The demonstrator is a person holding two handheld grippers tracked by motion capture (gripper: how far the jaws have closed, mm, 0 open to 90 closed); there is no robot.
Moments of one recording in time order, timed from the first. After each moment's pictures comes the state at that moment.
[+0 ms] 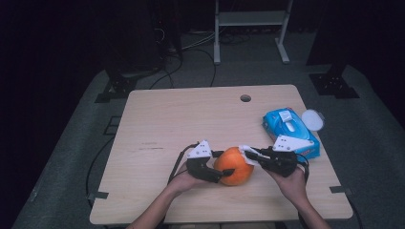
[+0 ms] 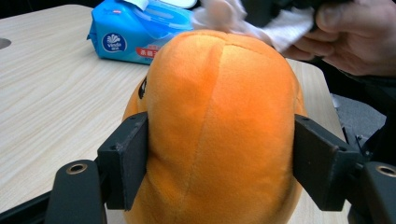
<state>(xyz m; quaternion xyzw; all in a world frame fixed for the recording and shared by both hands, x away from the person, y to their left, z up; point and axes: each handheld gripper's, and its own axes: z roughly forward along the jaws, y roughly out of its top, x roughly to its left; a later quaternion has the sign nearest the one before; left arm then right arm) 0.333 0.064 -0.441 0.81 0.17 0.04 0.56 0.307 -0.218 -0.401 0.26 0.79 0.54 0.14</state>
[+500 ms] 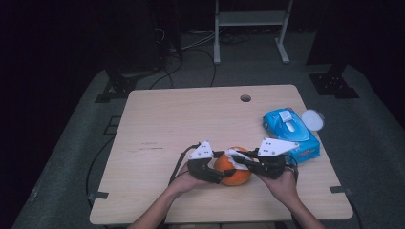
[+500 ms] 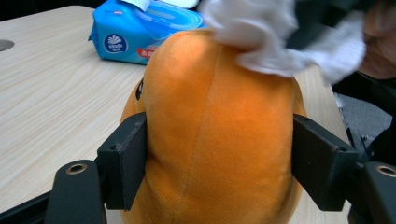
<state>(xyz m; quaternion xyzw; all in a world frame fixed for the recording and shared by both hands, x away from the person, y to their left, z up) 0.329 0.059 -0.441 0.82 0.16 0.05 0.55 0.298 -0.180 -0.386 0.19 0.81 0.53 0.15</state>
